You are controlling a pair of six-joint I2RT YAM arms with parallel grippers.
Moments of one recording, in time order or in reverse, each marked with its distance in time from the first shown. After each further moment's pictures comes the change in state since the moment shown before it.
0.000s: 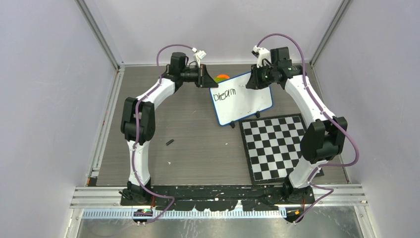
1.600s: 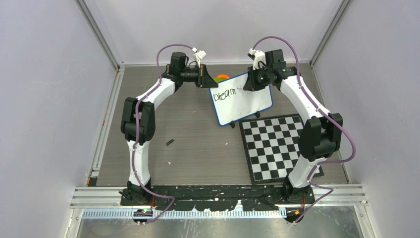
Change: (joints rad) left arm -0.001 0.000 0.006 -0.013 -0.004 0.007; right arm 0.034 0.036 -0.022 0.044 0.037 0.028
